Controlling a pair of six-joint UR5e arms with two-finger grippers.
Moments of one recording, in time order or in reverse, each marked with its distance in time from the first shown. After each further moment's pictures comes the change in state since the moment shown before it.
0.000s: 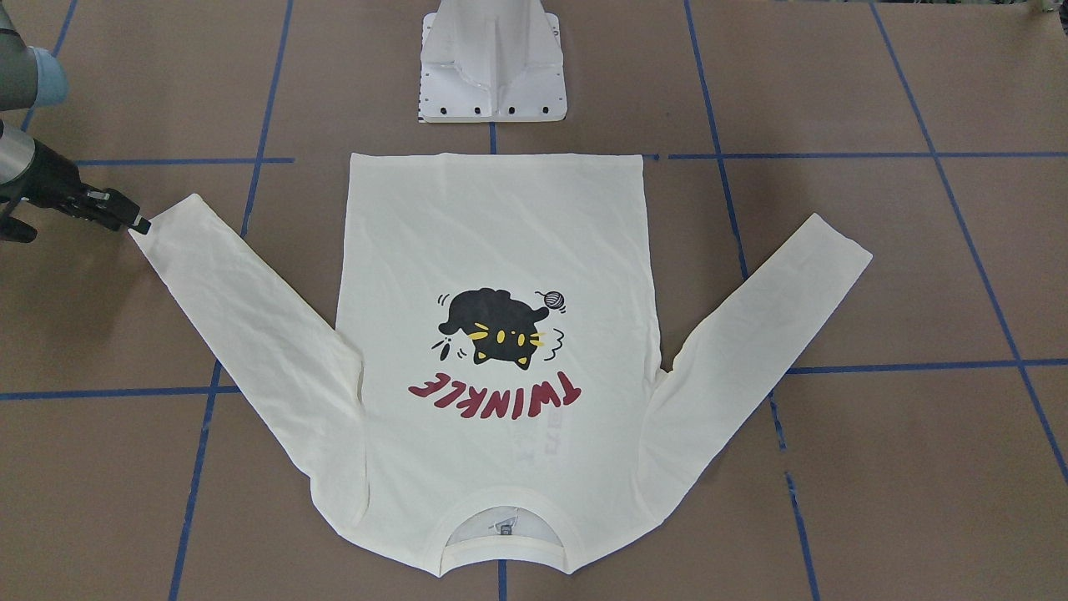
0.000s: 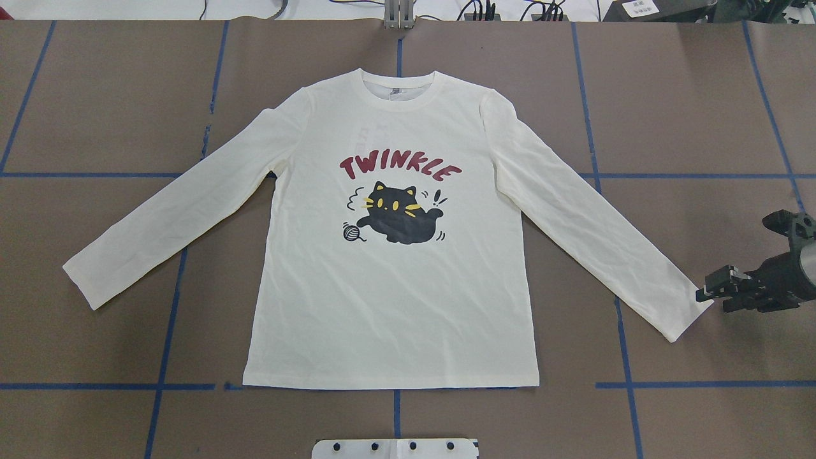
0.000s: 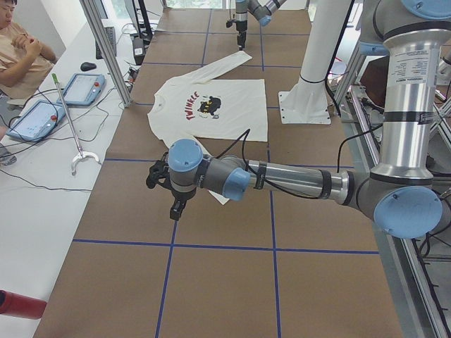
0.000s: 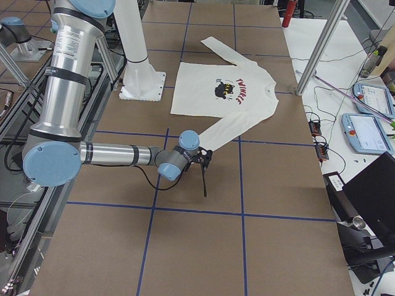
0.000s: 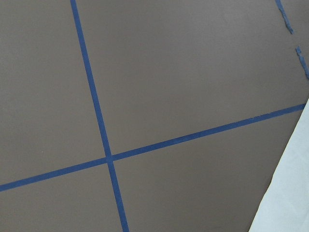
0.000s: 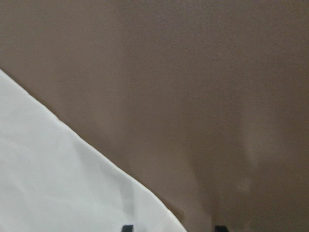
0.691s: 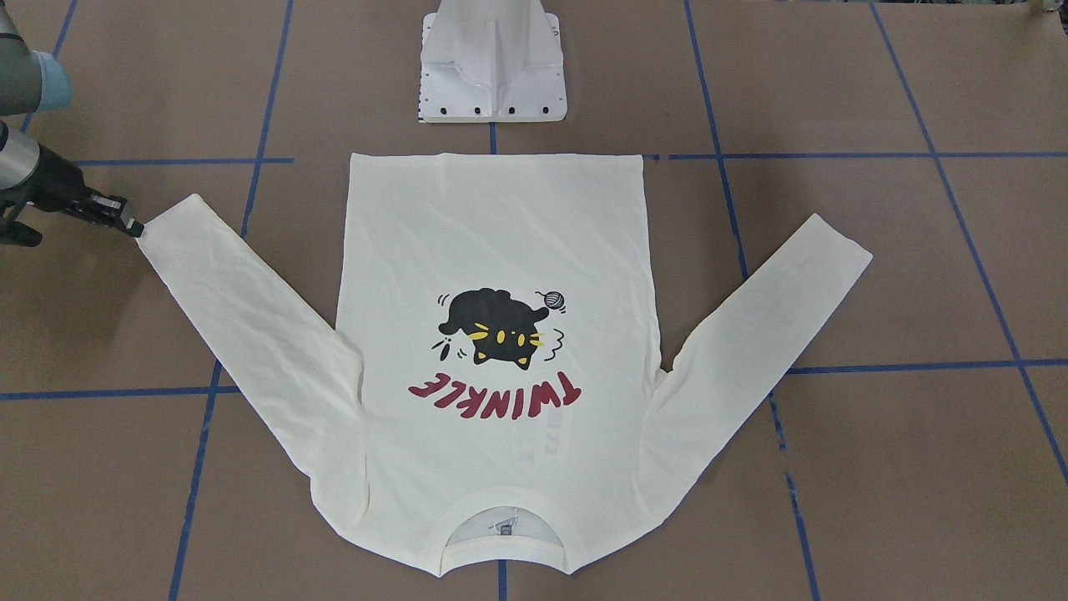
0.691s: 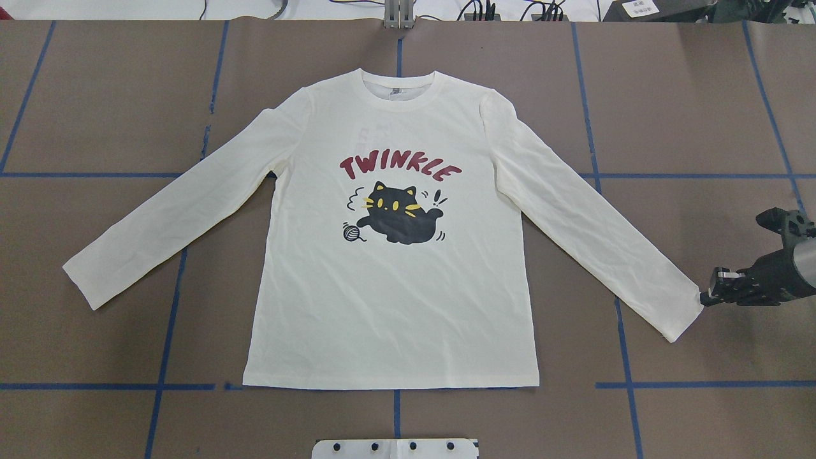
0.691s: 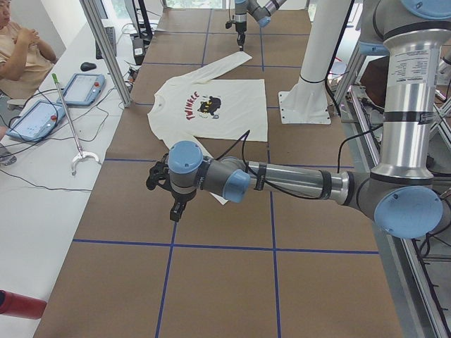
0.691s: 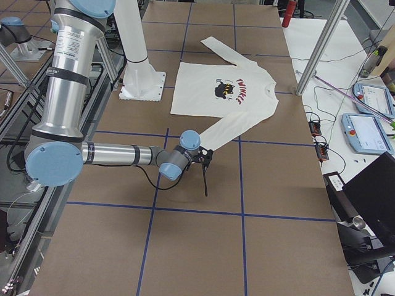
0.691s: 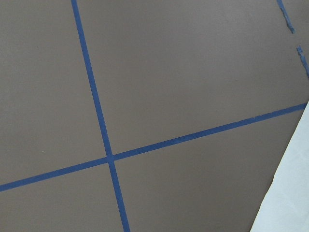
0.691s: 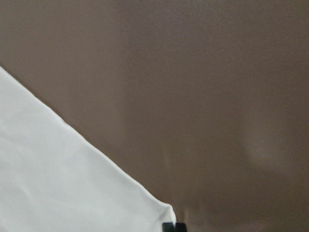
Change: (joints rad) left arm 0.000 0.002 0.010 -0.012 0.000 0.000; right arm -0.003 0.019 0.003 -0.001 0.005 0.000
